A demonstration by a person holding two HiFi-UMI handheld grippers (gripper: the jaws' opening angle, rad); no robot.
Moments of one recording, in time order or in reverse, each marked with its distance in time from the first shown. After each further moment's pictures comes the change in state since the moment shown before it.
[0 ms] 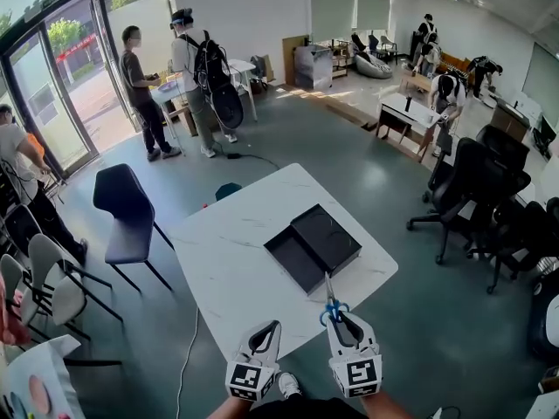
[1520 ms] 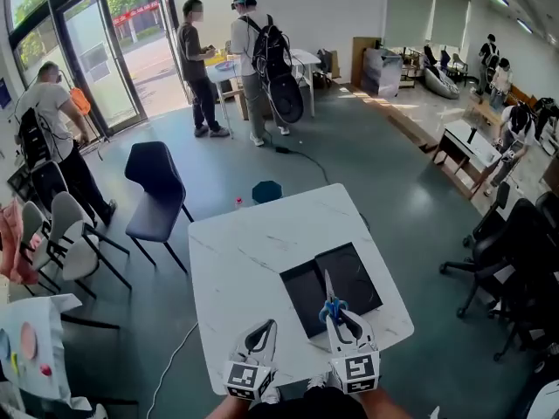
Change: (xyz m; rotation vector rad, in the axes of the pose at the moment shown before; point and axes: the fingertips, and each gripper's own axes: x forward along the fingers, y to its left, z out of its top) left arm 0.101 0.081 0.010 -0.064 0.003 0.325; right arm 0.162 -0.069 0.007 -0.043 0.035 0.282
